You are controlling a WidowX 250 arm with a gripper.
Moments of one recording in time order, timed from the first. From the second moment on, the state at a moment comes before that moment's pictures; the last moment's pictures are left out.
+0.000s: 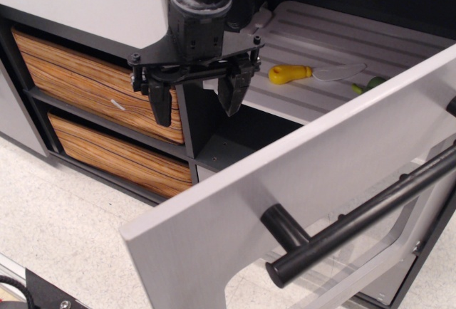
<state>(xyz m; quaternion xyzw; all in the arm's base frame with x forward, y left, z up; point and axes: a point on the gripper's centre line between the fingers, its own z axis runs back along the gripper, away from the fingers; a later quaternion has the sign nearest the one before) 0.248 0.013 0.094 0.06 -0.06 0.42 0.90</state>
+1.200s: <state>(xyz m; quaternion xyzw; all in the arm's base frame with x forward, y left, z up) 0.222 -0.074 0.172 -0.02 -0.02 0.51 0.86</state>
